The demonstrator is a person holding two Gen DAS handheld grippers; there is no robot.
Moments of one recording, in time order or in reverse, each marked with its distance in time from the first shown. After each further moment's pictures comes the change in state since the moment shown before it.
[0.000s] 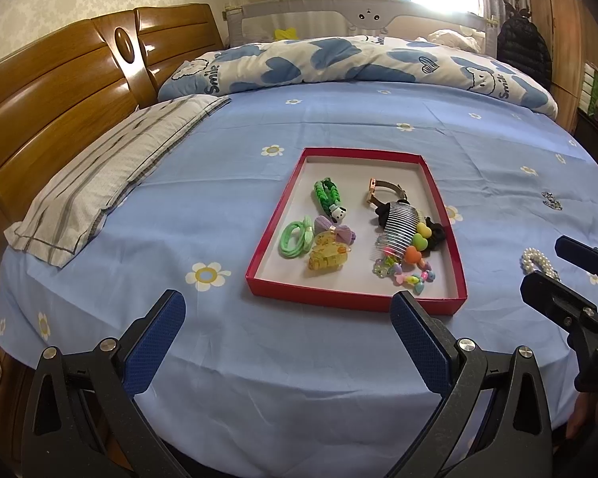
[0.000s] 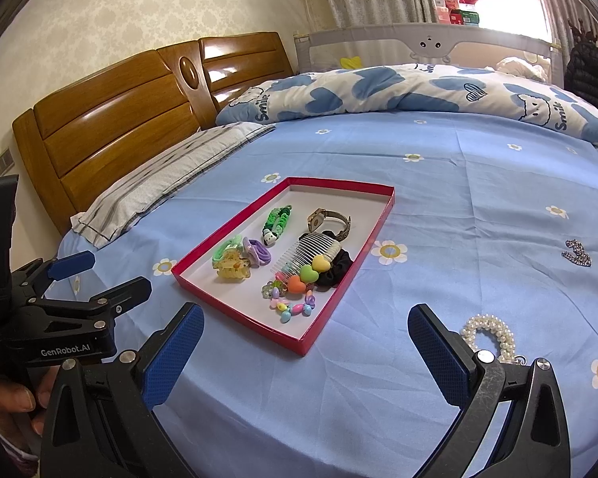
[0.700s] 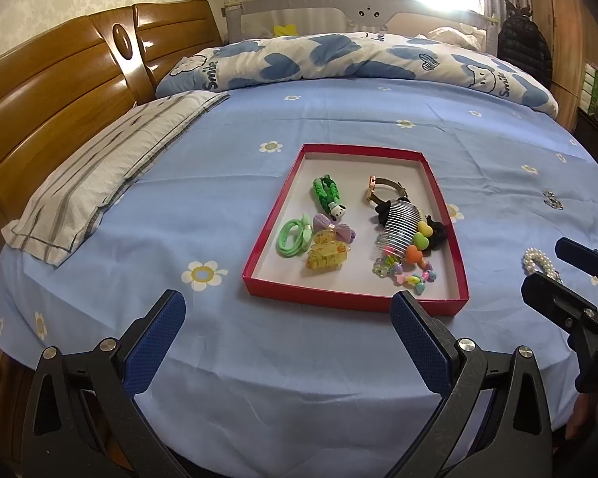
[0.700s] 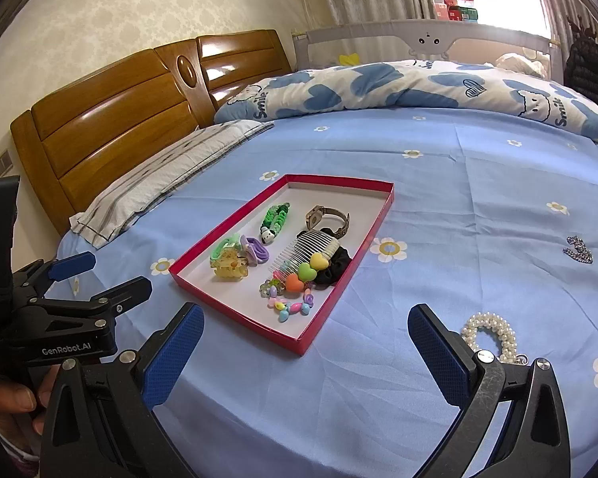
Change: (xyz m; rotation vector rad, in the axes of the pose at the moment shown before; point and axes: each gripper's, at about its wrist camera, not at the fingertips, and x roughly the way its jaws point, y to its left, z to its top) left arm 0.008 0.000 0.001 0.001 0.011 -0.008; right arm 0.002 -0.003 0.000 0.009 0.008 0.000
